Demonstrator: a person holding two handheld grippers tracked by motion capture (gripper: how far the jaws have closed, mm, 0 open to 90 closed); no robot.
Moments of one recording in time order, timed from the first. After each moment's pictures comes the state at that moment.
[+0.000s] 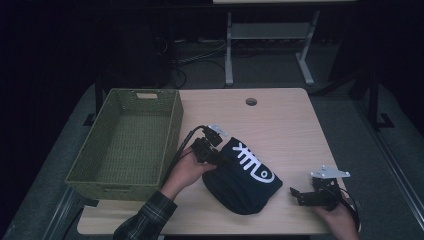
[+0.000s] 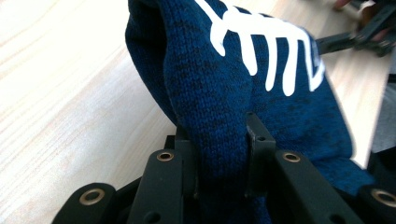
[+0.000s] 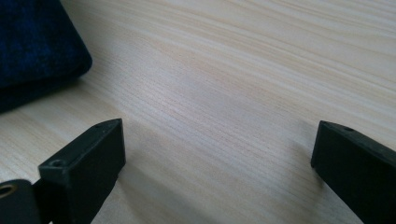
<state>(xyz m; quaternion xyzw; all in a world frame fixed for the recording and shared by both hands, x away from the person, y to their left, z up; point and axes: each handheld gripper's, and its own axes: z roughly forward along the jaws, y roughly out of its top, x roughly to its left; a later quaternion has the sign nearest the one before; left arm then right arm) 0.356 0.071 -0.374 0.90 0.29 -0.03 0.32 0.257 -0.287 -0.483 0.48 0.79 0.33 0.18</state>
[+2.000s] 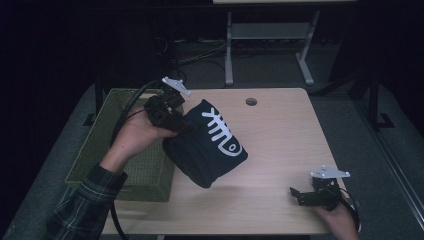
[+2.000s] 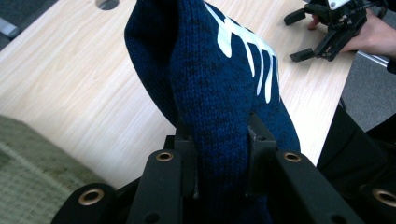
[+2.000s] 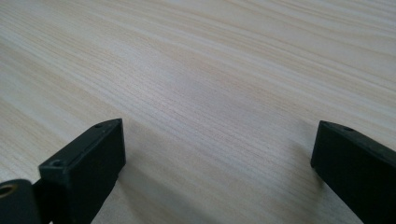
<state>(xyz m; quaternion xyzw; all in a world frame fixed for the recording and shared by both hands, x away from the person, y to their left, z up) 0.350 0.151 -0.219 0.92 0.25 0.05 0.31 0.257 -0.287 -0.483 0.48 0.79 0.33 0.19</state>
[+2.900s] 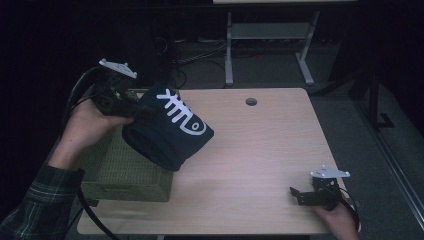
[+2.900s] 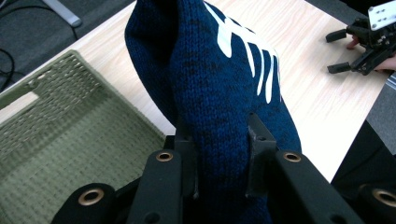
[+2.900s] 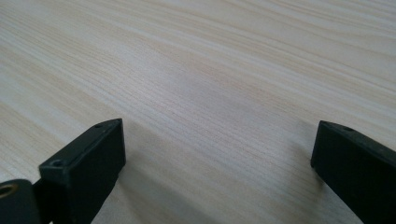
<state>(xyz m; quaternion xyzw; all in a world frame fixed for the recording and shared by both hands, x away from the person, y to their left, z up) 0.347 0.242 -0.185 0.88 0.33 0.09 0.33 0.258 -0.287 -0.483 0.48 0.79 0.33 0.19</state>
